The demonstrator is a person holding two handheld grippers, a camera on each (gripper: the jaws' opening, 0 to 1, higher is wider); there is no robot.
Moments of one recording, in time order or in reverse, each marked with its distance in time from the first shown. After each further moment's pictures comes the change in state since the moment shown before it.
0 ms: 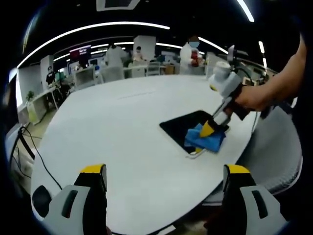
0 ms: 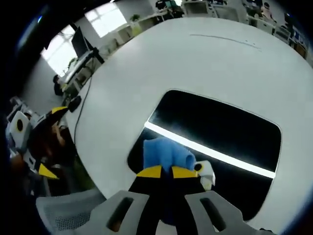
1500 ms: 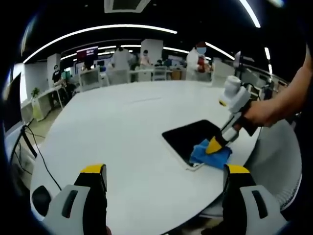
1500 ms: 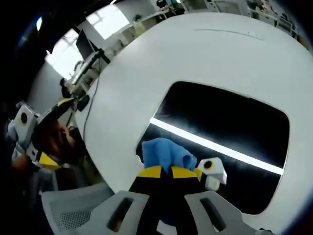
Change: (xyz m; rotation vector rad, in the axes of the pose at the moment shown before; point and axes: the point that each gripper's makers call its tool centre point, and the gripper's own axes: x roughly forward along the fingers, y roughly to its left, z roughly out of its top) left arm 0.005 -0.004 0.021 -0.033 -0.034 0.042; right arm -0.003 0.011 -0.015 0.026 0.013 0.089
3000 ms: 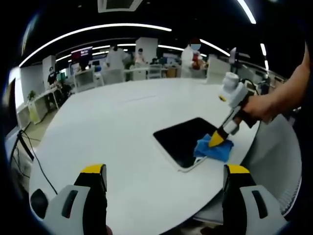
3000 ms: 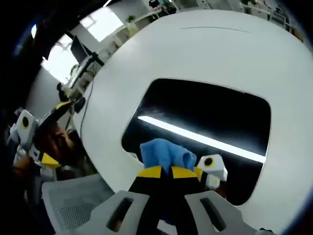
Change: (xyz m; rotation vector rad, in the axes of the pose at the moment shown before) left arm 0.009 -0.018 0.002 0.019 0.016 -0.029; right arm -0.022 -0.033 -0.015 0.047 0.012 -0.019
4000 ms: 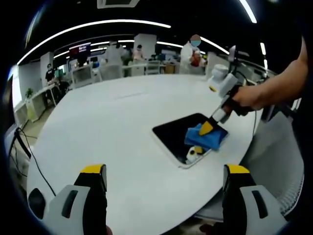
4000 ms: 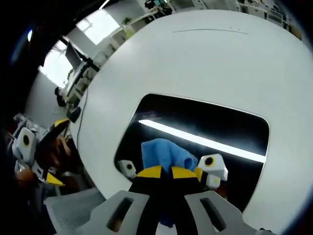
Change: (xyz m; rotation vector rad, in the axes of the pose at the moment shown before) left arm 0.007 0.005 -0.009 0.005 0.036 -0.021; right arm 0.010 -0.018 0.040 0.030 -0.011 -0.008
